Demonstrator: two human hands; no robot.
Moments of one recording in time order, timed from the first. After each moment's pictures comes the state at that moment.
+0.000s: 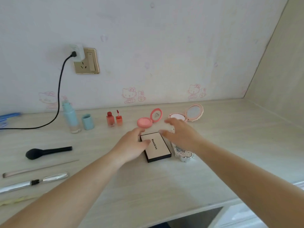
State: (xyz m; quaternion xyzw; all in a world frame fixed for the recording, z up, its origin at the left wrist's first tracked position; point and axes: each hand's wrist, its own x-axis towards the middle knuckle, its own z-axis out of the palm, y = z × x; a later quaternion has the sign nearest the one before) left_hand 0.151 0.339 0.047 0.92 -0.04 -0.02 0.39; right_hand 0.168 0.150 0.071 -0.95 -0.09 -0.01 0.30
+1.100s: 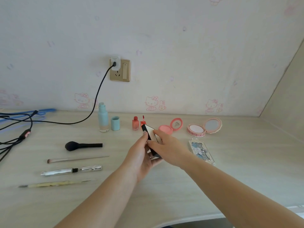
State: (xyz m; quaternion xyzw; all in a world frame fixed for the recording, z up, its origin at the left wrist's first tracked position) left_hand 0.102 0.368 0.052 0.44 0.11 -0.08 0.89; right_hand 0.111 0.258 0.094 -0.92 -0.14 0.05 0.36
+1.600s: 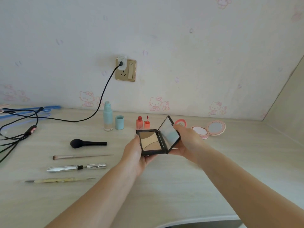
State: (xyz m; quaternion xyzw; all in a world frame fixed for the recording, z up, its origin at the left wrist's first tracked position) left_hand 0.111 0.385 0.054 0.42 0.21 -0.02 0.88; right_hand 0.134 0.238 0.104 -0.68 0.04 0.16 0.71
